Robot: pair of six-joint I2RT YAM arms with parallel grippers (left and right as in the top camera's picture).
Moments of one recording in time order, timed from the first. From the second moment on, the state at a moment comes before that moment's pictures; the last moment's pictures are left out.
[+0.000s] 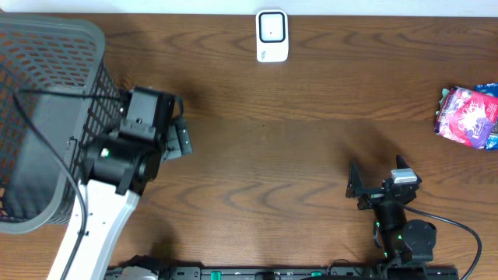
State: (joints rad) left arm -0.28 1.18 1.22 -1.14 -0.29 -0.46; right arm 0.03 0.01 0.01 -0.07 -0.09 0.02
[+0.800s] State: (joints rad) left arm -0.28 0.69 0.51 -0.60 -0.04 -0.22; right arm 0.03 0.01 0.01 -0.07 -0.09 0.02
